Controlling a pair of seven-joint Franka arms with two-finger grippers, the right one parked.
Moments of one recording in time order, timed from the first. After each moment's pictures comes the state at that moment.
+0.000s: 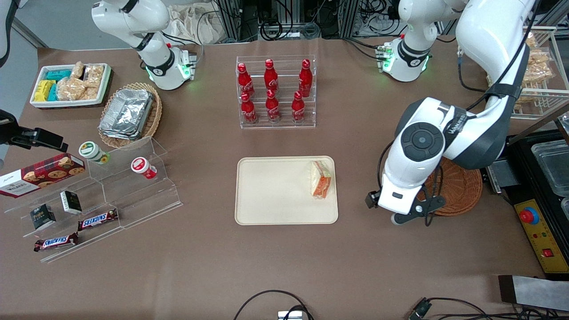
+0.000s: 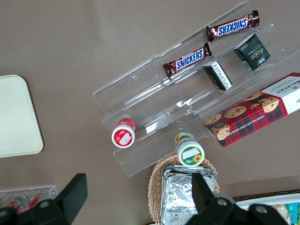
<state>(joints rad) 0.11 0.54 -0.65 -1.44 0.47 1.83 -0.97</state>
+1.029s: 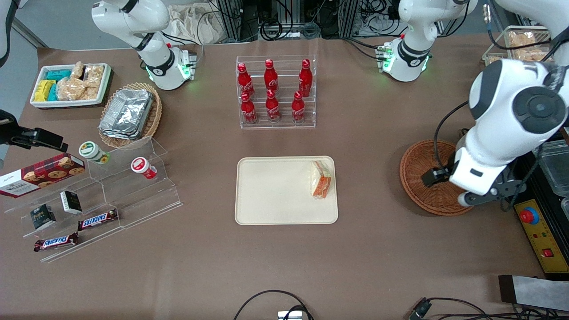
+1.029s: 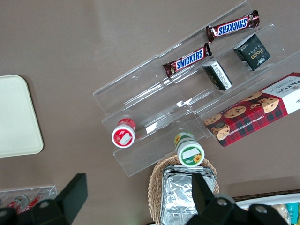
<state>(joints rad) 0.12 0.22 -0.35 -1.58 0.16 1.76 -0.46</state>
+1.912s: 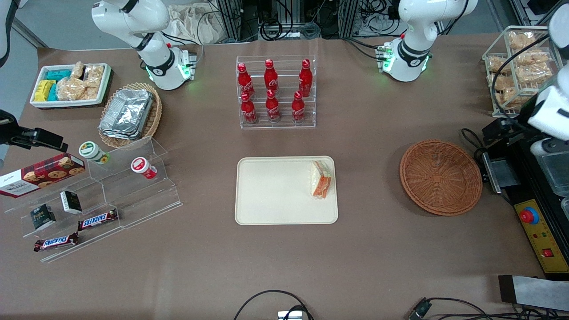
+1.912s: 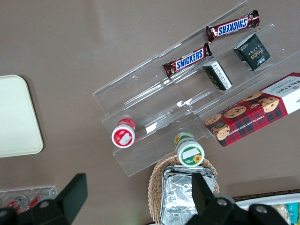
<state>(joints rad) 0.12 -0.03 -0.11 -1.67 0.07 1.63 -0.06</state>
